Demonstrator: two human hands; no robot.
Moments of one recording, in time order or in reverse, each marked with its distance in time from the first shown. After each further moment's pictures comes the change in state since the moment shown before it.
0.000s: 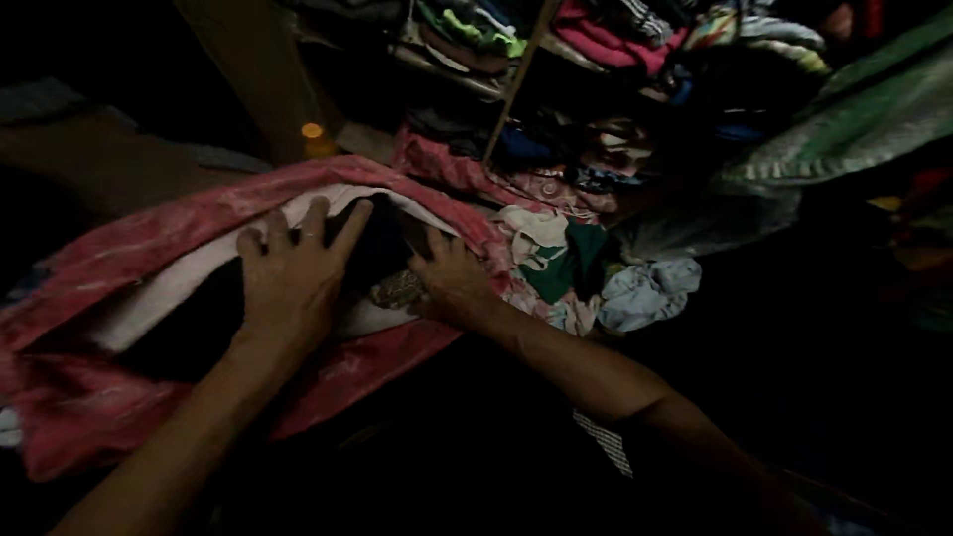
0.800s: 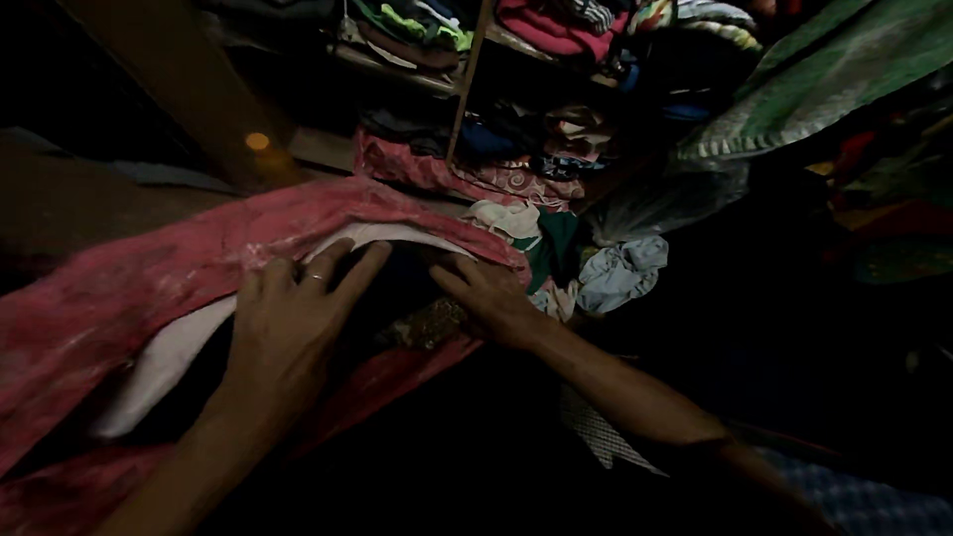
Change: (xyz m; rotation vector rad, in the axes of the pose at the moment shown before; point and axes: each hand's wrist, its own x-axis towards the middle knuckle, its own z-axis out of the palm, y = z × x) left_hand -0.005 0.033 -0.015 -0.192 0.190 0.274; right_hand -0.071 0.053 -0.034 0.049 0.175 -0.162
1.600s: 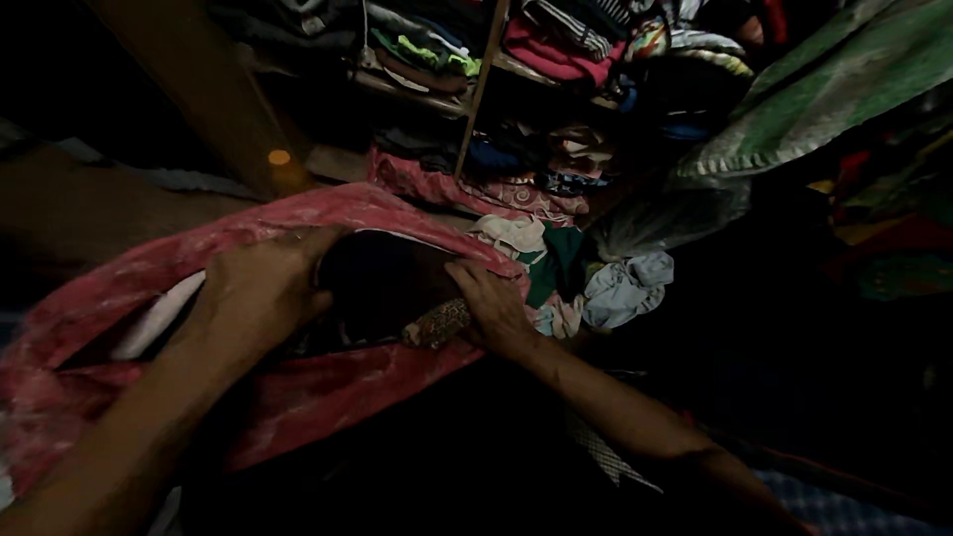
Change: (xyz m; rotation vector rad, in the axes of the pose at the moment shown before) left_hand 0.027 -0.044 -0.022 0.022 -0.195 -0.196; right_hand -0.009 0.002 0.034 -0.079 0.165 0.098
